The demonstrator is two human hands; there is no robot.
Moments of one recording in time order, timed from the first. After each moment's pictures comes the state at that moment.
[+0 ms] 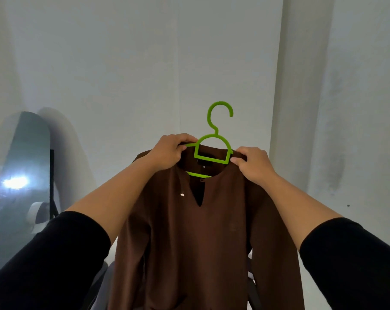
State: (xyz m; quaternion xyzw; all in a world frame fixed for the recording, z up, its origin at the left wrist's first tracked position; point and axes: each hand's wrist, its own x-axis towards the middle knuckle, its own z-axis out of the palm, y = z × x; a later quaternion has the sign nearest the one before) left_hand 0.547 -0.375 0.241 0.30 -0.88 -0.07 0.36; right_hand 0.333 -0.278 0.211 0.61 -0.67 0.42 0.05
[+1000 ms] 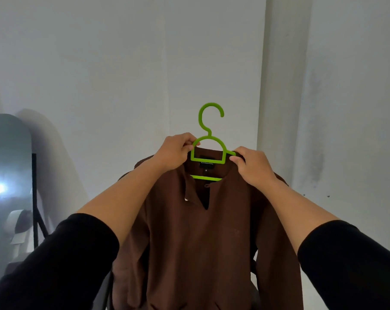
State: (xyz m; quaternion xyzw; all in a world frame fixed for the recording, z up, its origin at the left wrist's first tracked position) left_hand 0.530 -0.355 0.240 0.29 -0.88 -0.09 0.38; right_hand 0.335 -0.252 0.201 0.60 -0.68 0.39 0.14
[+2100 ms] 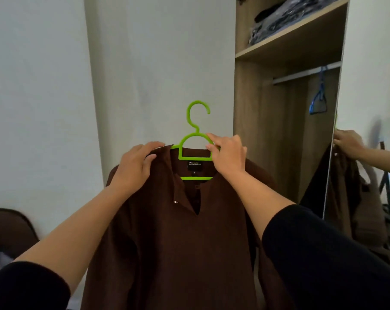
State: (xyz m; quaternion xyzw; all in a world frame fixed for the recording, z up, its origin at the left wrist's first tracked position) left_hand 0.147 -0.272 0.215 0.01 -0.86 -0.04 0.51; right_hand 0.012 -0.077 0.240 0.32 -0.81 0.36 0.33
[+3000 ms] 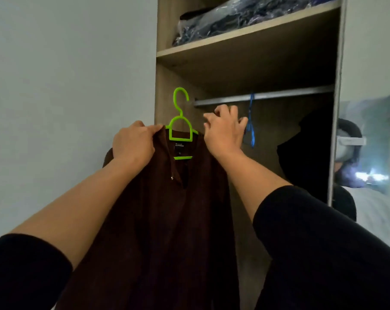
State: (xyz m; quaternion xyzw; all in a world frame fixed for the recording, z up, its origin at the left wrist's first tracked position) left_hand -0.233 -0.250 0.330 -0.03 -0.85 -0.03 0.52; right_hand -0.240 -0.060 0.354 0.06 -0.83 0.10 0.55
